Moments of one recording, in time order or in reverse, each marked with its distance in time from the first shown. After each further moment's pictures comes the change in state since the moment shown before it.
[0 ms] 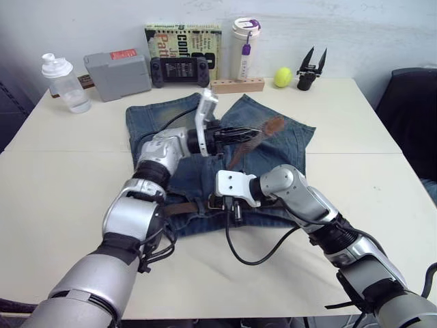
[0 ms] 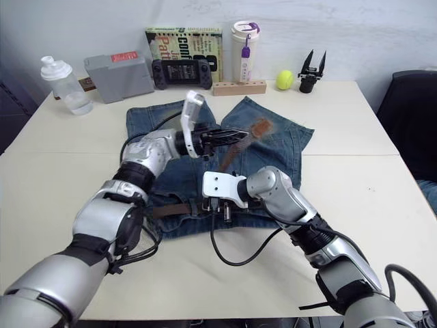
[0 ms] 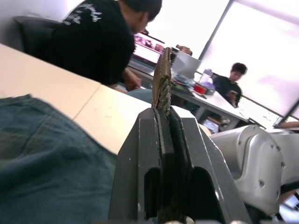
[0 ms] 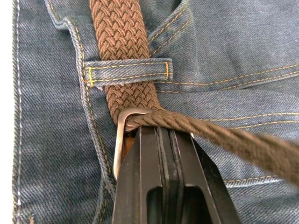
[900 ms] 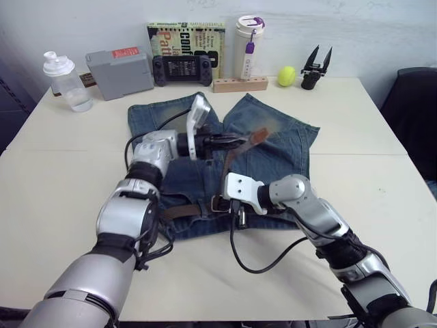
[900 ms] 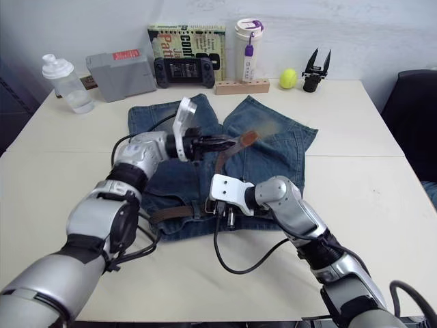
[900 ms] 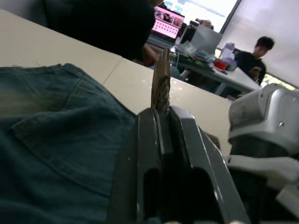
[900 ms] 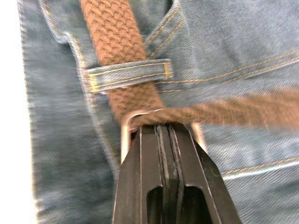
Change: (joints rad) left arm 0.177 0.125 0.047 -0.177 0.184 -0.061 -0.012; right arm 0.176 -0.022 -0.119 -0.213 0.077 0.148 -0.022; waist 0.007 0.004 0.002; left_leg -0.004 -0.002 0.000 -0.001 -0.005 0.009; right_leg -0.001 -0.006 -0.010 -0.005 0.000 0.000
